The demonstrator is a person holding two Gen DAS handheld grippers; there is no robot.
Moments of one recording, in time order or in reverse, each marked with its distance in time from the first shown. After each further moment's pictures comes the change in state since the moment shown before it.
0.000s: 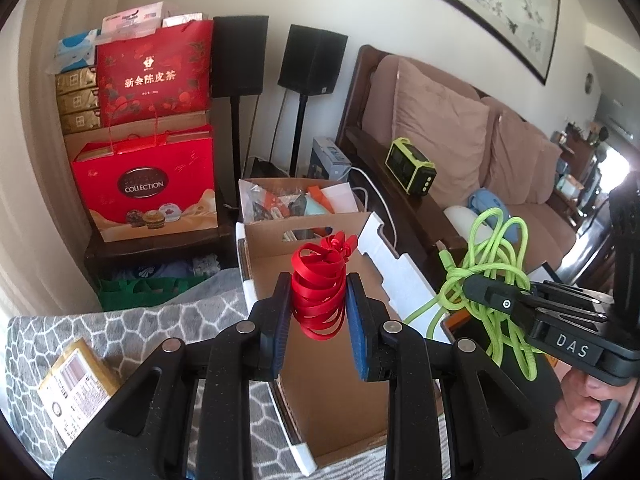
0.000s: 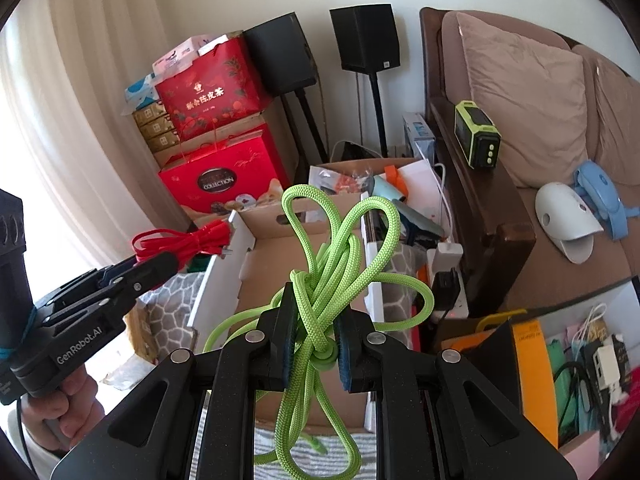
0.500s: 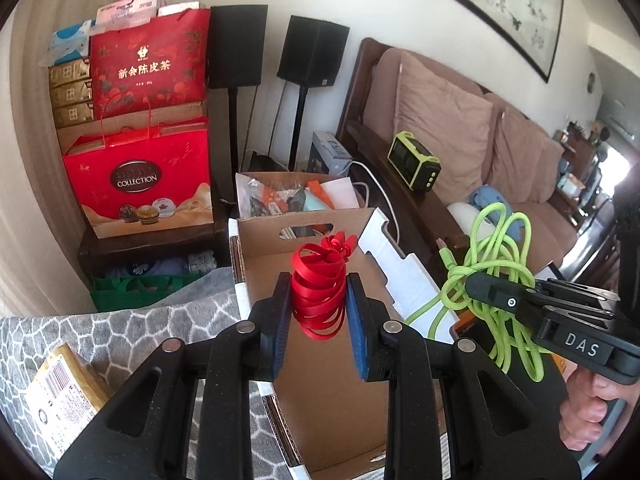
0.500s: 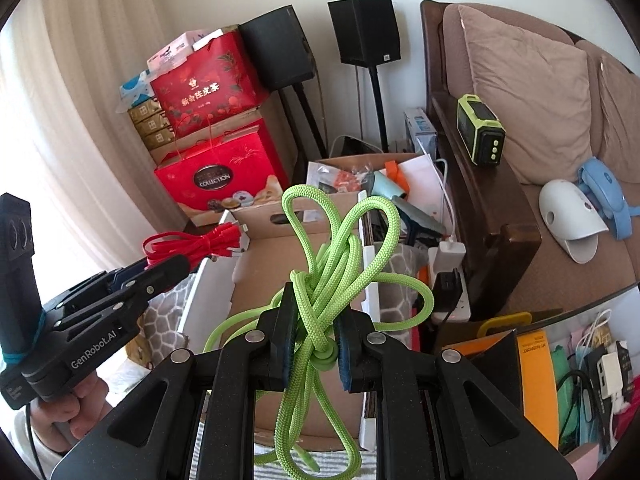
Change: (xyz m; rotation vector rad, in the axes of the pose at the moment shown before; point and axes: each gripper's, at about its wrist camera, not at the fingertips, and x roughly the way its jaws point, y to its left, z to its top) left arm 0.023 0.002 -0.001 -0.006 0.020 0.001; right arm 0.015 -0.007 0.007 0.002 0.027 0.009
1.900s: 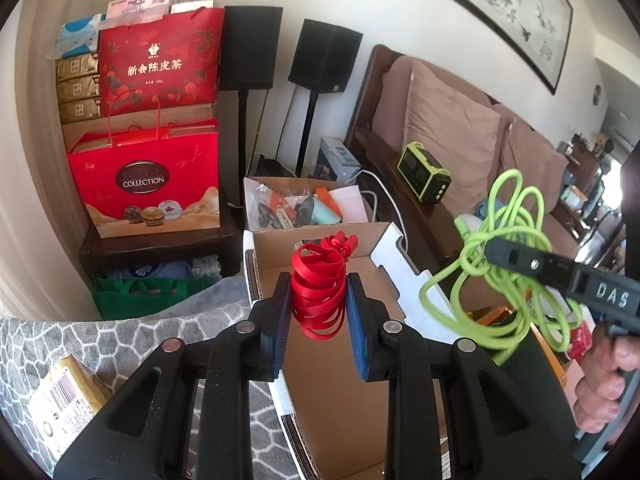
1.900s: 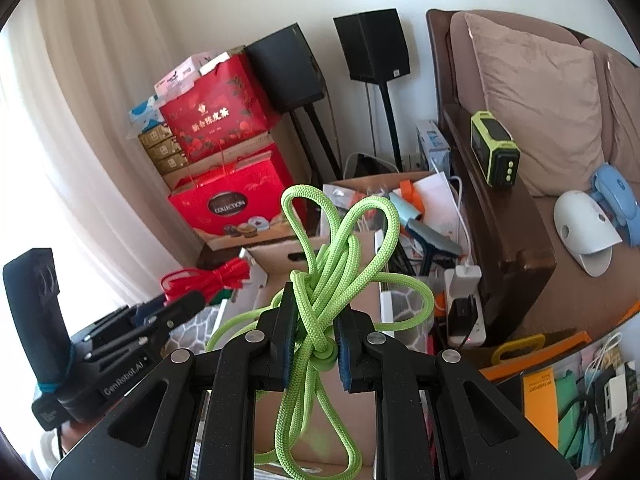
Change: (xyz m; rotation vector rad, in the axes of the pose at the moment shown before) left arm 0.005 0.018 0.010 -0.036 -0.014 0.003; right arm -0.001 0.000 0.034 0.030 -0.050 0.063
